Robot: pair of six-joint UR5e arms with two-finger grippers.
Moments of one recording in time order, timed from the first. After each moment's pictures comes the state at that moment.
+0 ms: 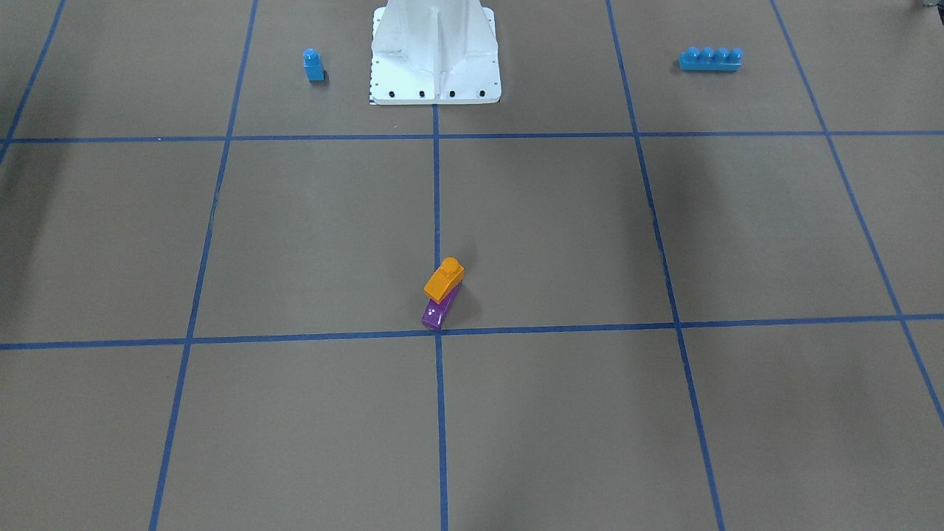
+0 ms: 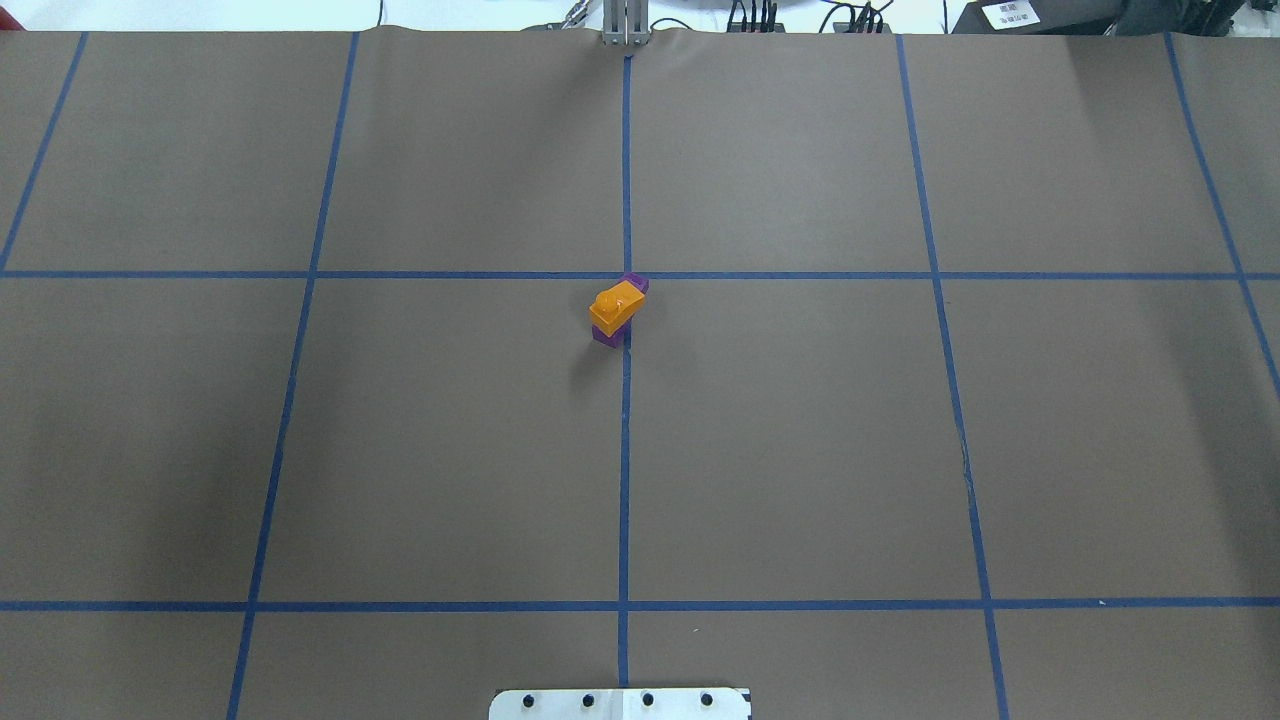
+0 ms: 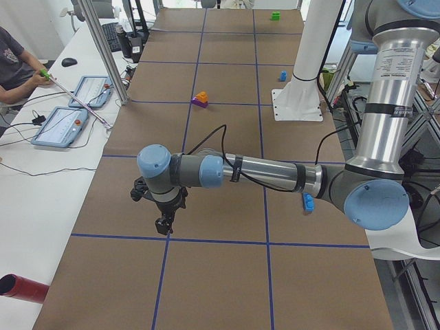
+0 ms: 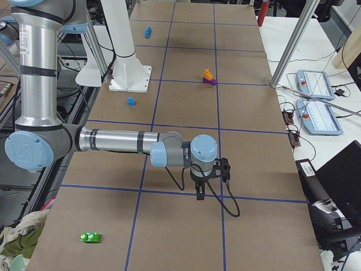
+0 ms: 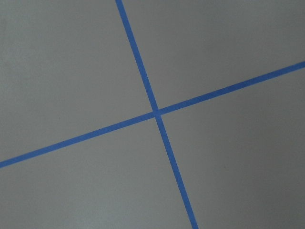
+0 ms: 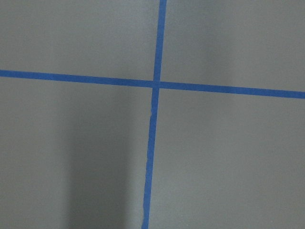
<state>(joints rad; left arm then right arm) -1.55 -1.67 -1.59 -1.44 -2.32 0.31 1.55 -1.64 1.63 -1.49 2.35 0.00</state>
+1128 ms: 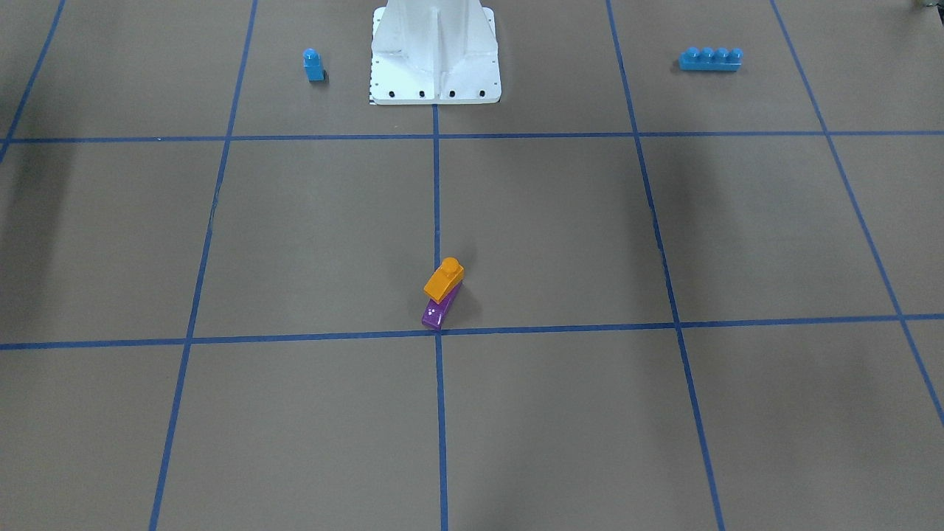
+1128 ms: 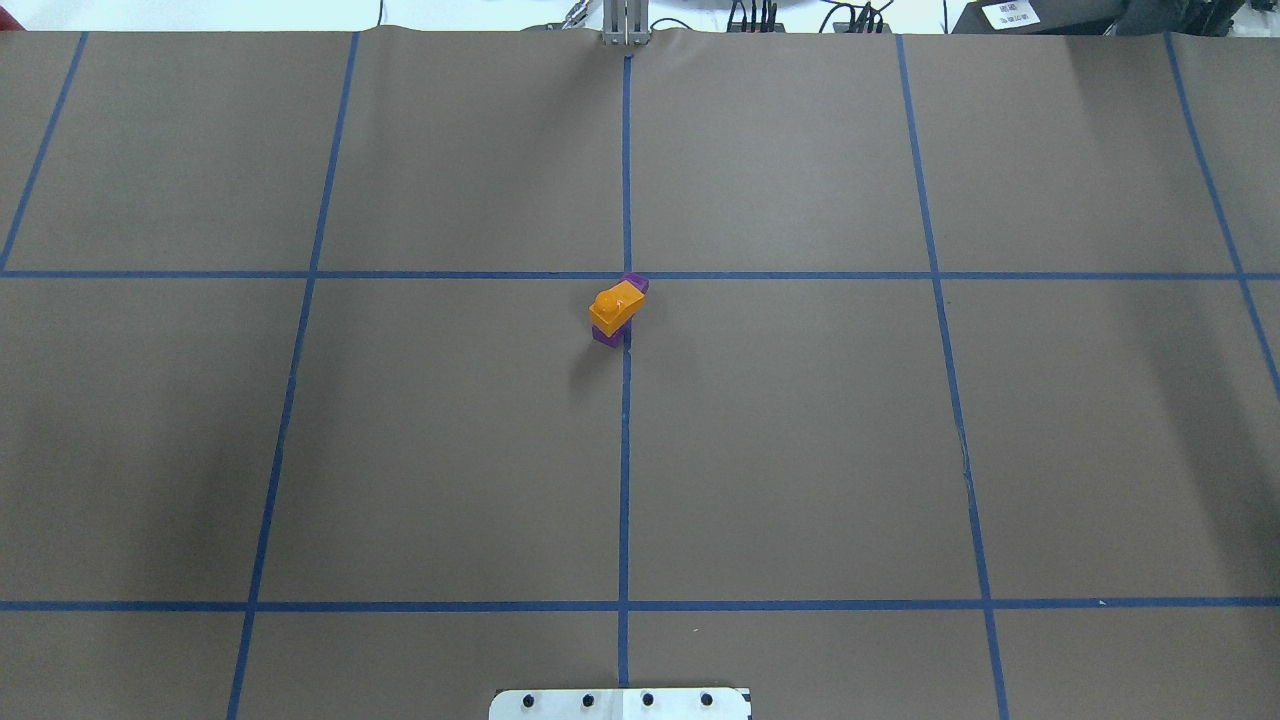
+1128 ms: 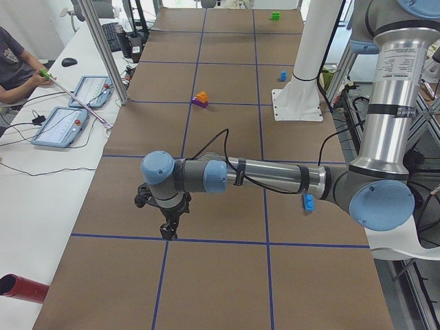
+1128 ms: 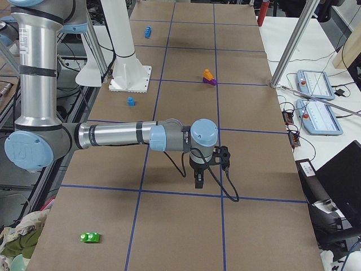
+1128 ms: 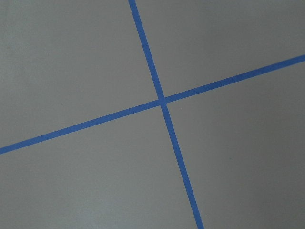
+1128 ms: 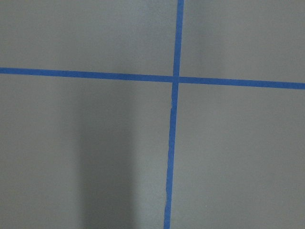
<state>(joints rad) -1.55 -1.66 -1.58 -1.44 -2.32 0.31 1.55 -1.65 1.76 -1.66 2.36 -0.01</state>
